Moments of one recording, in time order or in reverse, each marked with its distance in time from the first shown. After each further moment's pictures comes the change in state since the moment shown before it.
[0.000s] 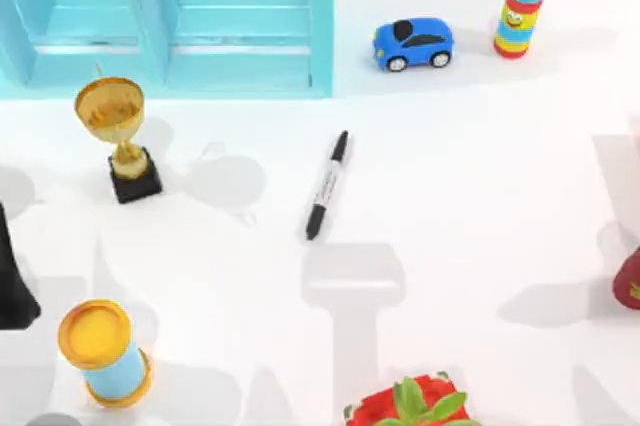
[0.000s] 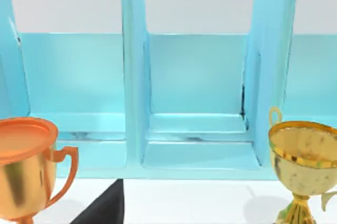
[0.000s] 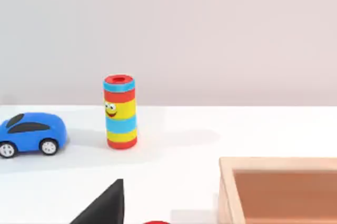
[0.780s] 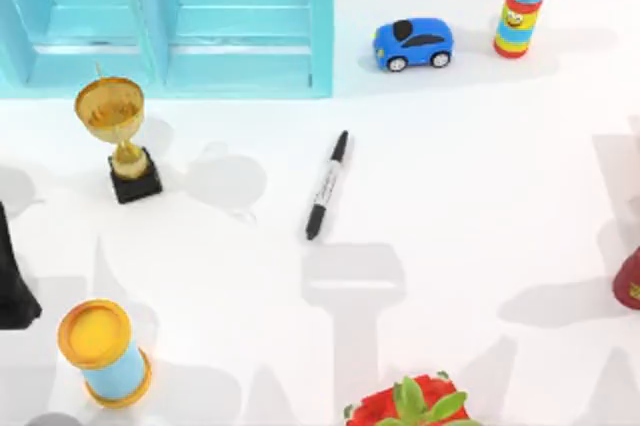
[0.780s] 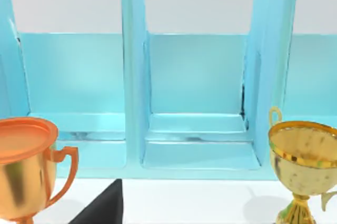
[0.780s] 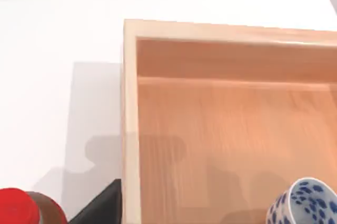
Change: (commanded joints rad) left arm 0.000 0.000 0.000 0.000 0.000 0.000; right arm -0.183 0.686 0.613 -0.493 0.001 -0.181
